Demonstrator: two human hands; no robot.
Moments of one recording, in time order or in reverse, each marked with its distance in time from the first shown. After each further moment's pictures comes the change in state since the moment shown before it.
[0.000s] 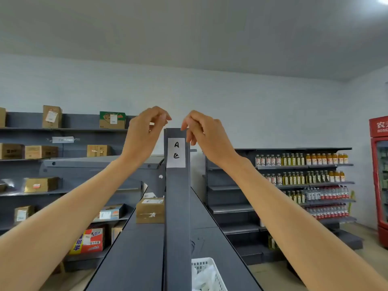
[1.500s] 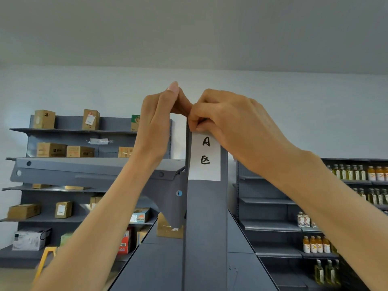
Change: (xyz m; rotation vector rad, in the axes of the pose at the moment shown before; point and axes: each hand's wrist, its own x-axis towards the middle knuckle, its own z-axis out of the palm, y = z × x) left_hand 0.022 -0.059 0.047 -0.389 0.134 0.051; right_hand 0.037 0.037 0.046 -0.462 -0.029 -0.518
